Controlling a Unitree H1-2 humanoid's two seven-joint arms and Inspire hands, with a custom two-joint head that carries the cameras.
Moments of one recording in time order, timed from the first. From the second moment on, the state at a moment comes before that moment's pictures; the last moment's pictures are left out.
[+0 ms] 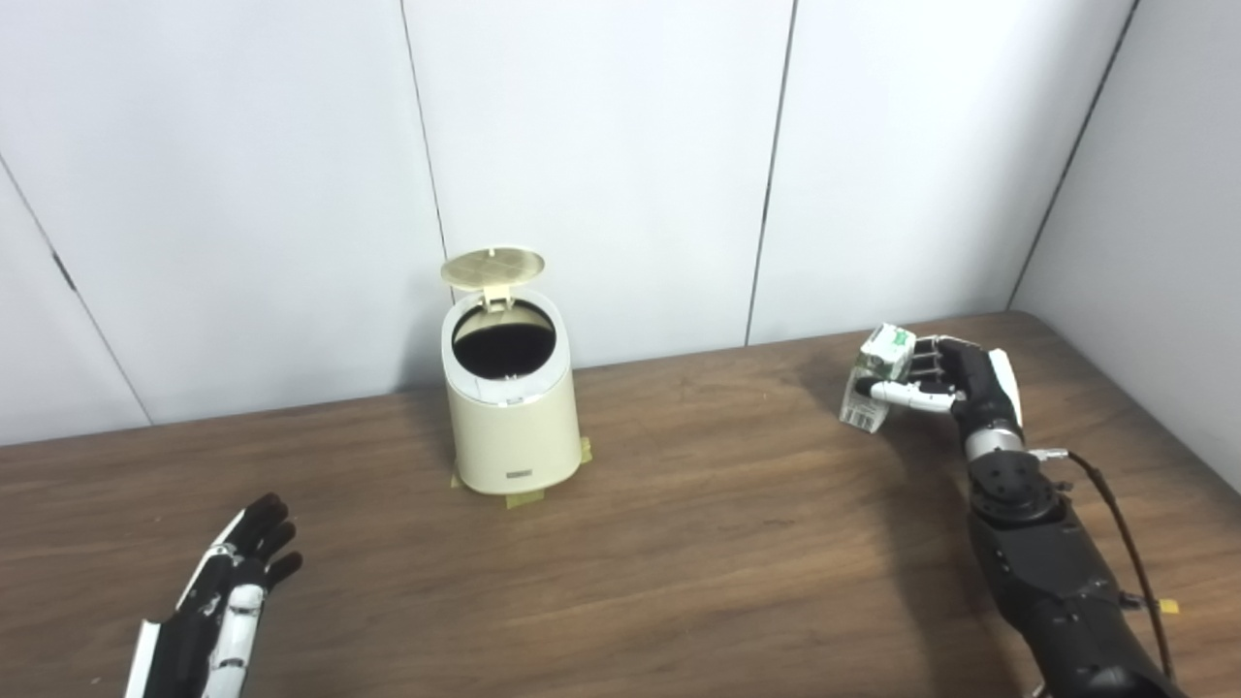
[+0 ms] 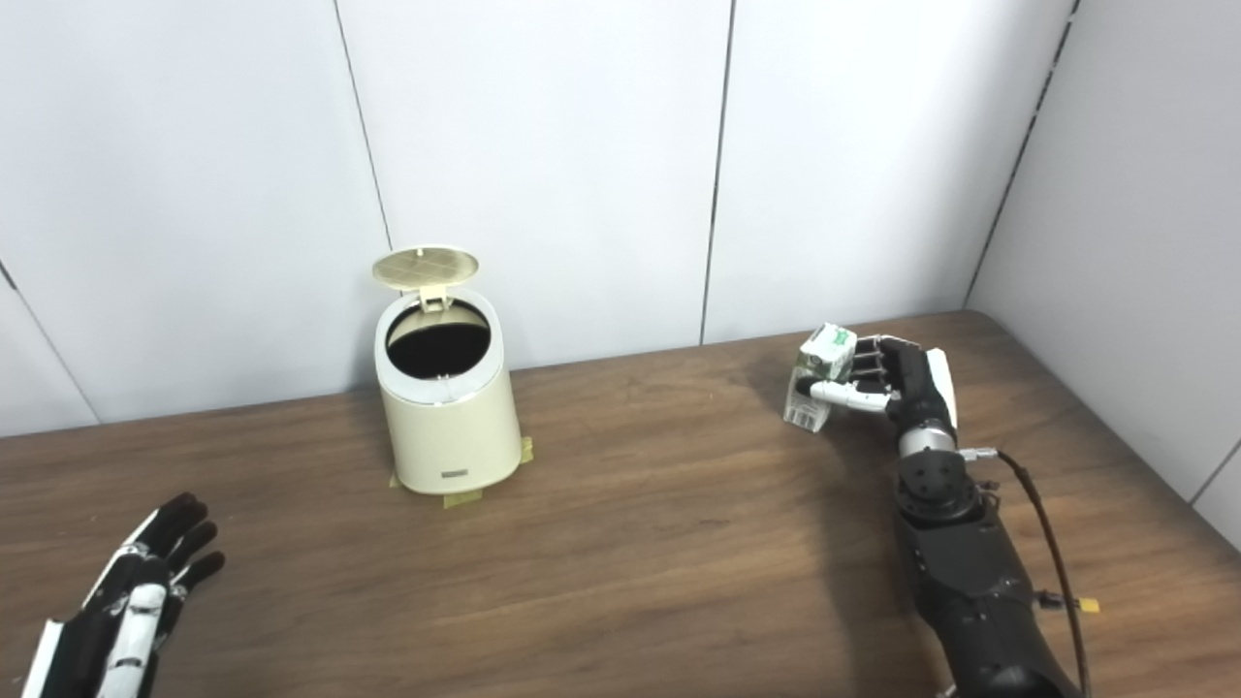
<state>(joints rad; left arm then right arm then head) 0.10 0.09 0.13 -0.24 -0.09 -0.08 -0.13 -0.56 -0.40 -0.19 0.72 -0.09 0.01 -0.22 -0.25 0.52</state>
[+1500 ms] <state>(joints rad) 0.11 0.10 0.13 -0.23 -0.08 -0.08 -0.13 -0.48 -0.24 -0.13 0.07 -0.12 0.07 -0.17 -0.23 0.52</state>
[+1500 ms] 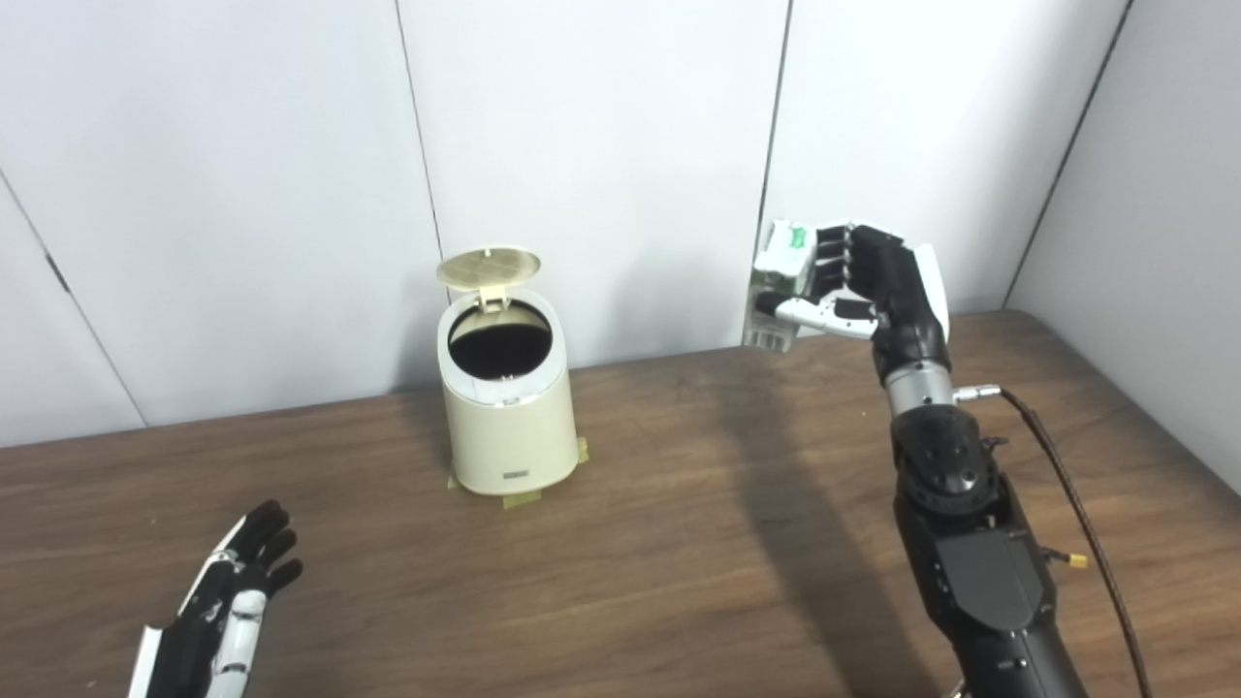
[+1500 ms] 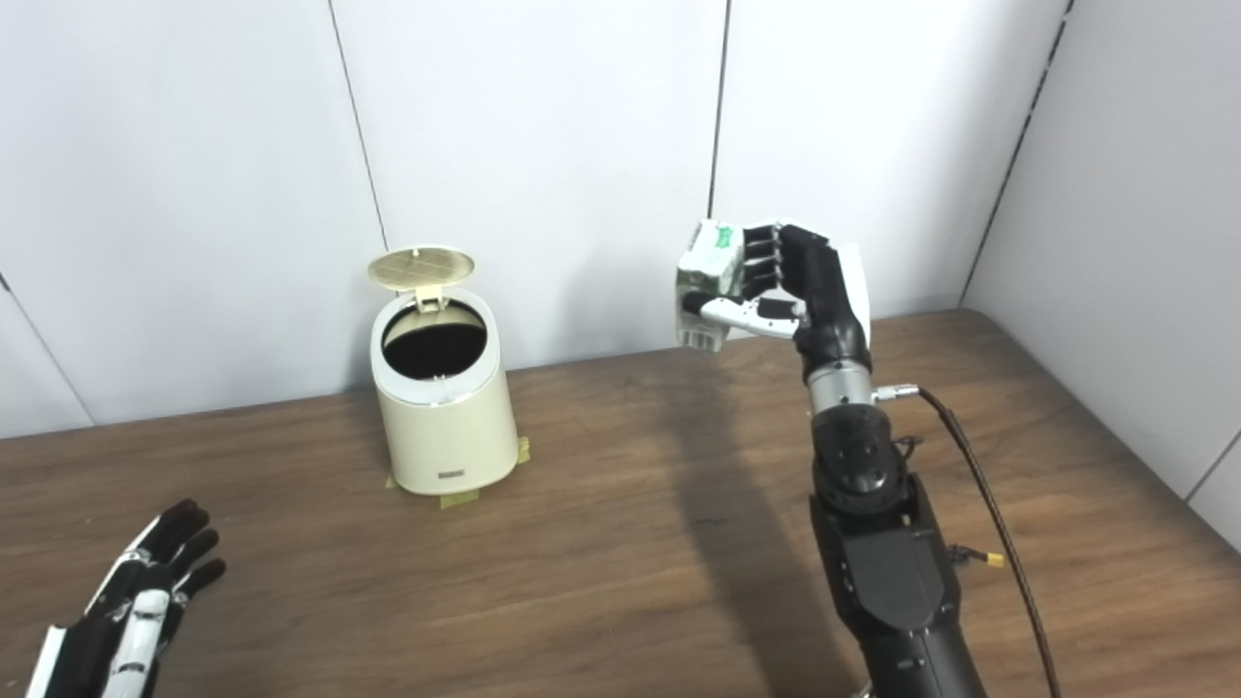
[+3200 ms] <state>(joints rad) 0.13 0.06 0.03 -0.32 0.01 -0.10 0.00 -0.67 0.15 -0.01 0.47 -0.17 -0.32 -0.33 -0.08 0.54</state>
